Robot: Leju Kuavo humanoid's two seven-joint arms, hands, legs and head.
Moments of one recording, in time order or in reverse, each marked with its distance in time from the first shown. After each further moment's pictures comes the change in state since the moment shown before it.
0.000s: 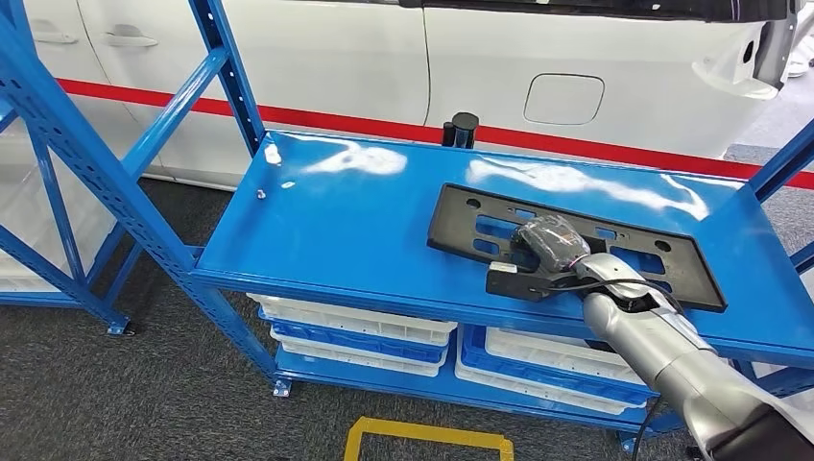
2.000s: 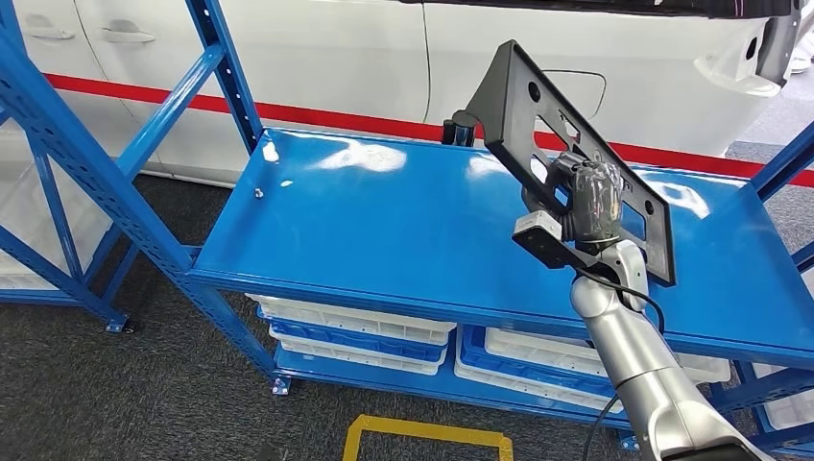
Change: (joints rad) left arm -0.029 0.002 0.025 0.000 -0.031 0.048 -0.122; right arm 0.154 0.224 -0.544 -0.194 -0.026 -0.408 -0.260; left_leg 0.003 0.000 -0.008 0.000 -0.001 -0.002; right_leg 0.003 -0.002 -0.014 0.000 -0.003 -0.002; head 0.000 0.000
